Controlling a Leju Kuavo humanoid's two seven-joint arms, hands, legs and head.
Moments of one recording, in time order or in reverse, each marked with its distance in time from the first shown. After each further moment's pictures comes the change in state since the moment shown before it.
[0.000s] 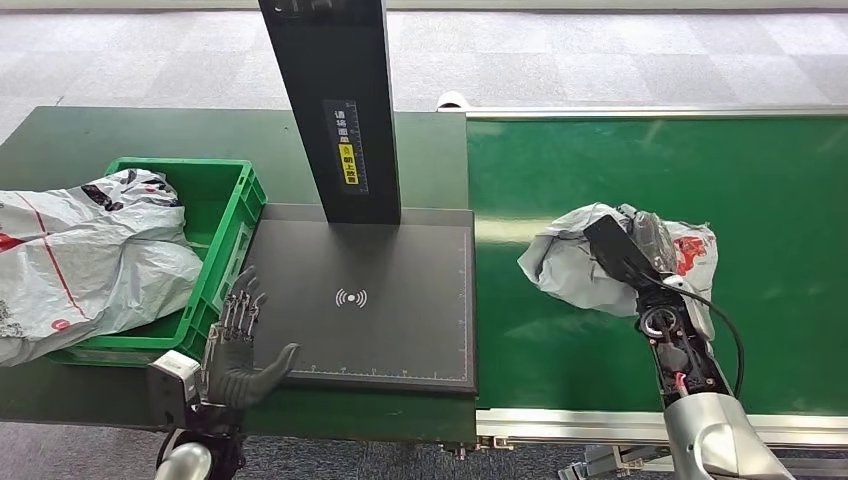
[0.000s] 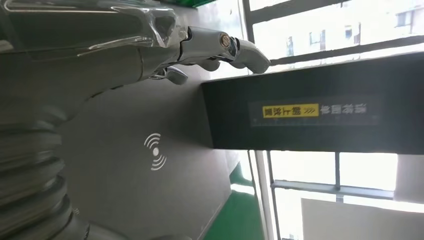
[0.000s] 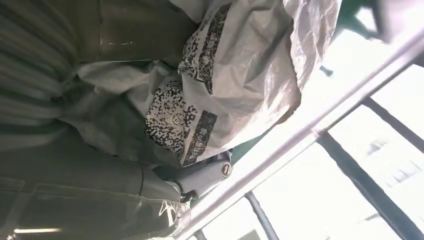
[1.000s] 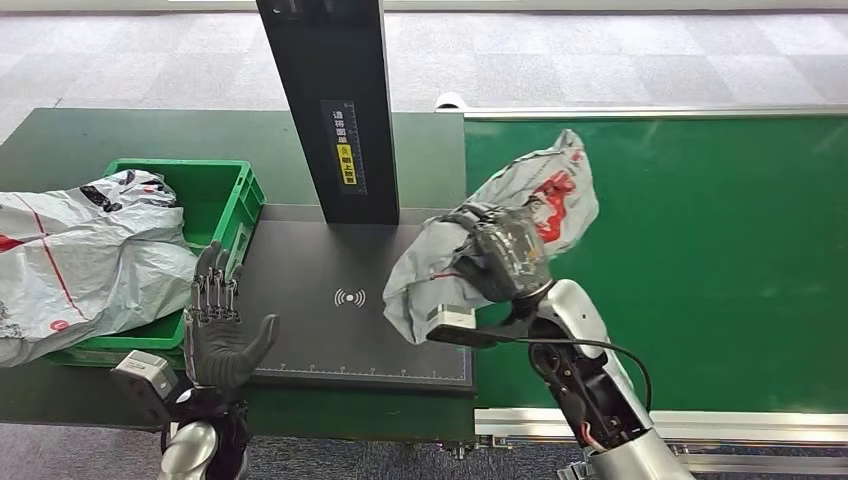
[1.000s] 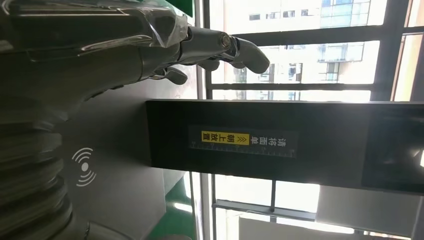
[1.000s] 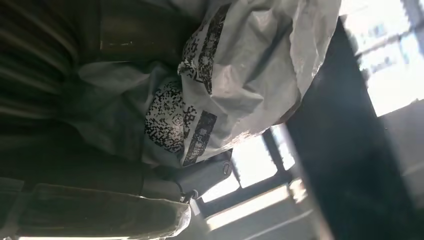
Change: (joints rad) left arm -0.073 -0.010 -0.030 0.014 0.120 0.107 -0.145; right arm 0.087 0.134 0.526 -0.387 0.252 -0.186 -0.122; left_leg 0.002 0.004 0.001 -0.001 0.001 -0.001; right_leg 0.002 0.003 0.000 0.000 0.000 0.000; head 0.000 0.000
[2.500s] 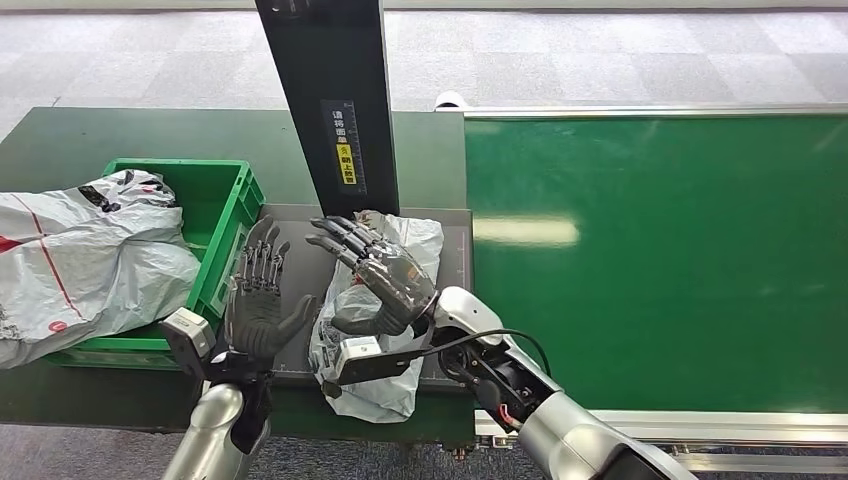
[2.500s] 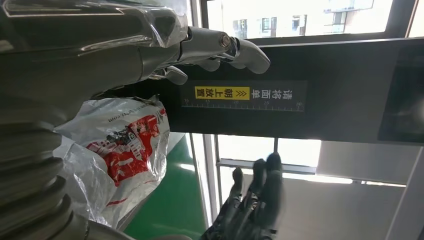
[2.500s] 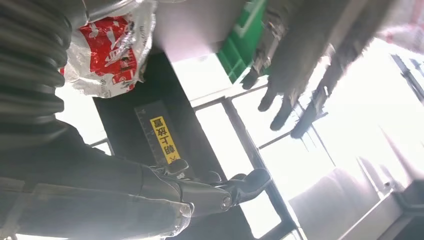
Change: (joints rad) left arm -0.166 0.013 -0.068 0.186 0.021 -0.099 0.002; right arm -0.171 0.175 0.323 0.388 -0.403 0.030 -0.171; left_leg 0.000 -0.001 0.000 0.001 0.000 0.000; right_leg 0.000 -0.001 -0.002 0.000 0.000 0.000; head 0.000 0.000
